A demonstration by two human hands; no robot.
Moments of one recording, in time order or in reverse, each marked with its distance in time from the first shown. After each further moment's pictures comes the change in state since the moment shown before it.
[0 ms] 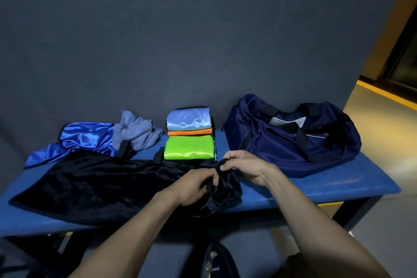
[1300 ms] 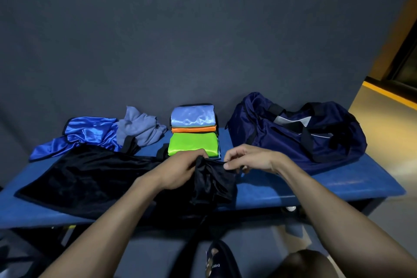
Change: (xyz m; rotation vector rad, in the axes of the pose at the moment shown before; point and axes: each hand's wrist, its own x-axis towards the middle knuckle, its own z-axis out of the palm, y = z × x) left_hand -0.025 0.018 -0.063 -0.015 0.047 -0.042; right_hand -0.009 -0.028 -0.017 -0.428 -0.244 -0.073
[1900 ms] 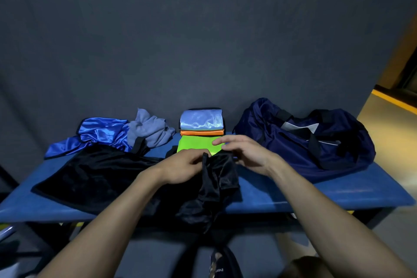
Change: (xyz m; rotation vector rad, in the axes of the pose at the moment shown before) left_hand -0.003 0.001 -0.019 -0.063 -0.036 -0.083; right_hand 0.022 -0.032 0.023 0.547 0.158 -0.149
